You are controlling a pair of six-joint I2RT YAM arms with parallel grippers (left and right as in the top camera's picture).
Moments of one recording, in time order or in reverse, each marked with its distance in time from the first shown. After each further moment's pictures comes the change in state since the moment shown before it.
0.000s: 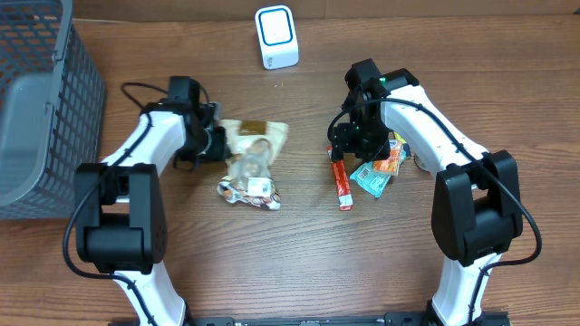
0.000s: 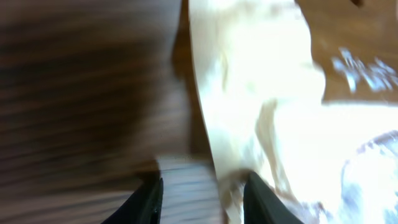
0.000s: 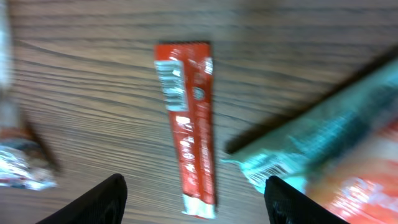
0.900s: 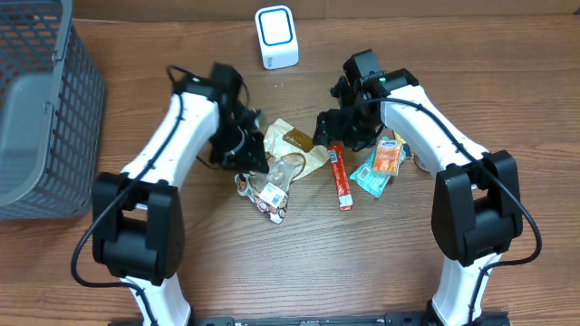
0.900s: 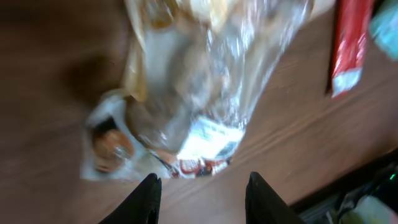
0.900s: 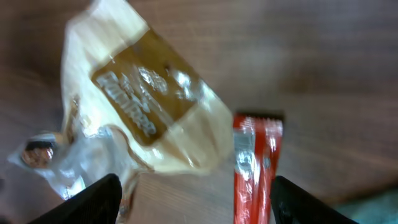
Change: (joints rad) left arm -0.194 -0.036 0.215 -0.515 0.099 -0.009; right arm 0.000 0.000 -0.001 0.217 -0.130 0.001
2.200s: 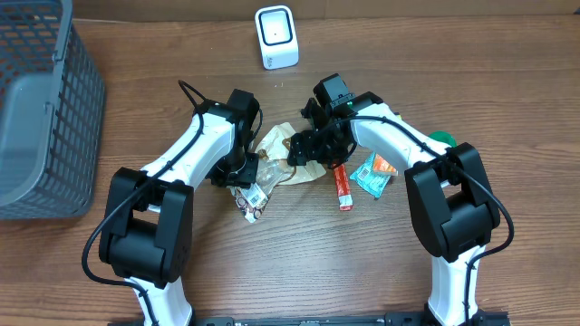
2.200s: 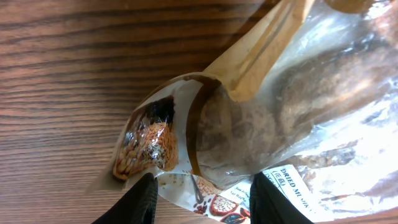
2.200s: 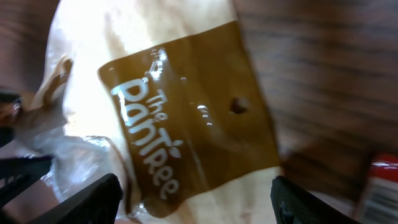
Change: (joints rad) left arm -0.050 0.000 -0.167 0.159 -0.397 -0.160; right arm 0.117 0.070 -0.103 0.159 -0.100 0.000
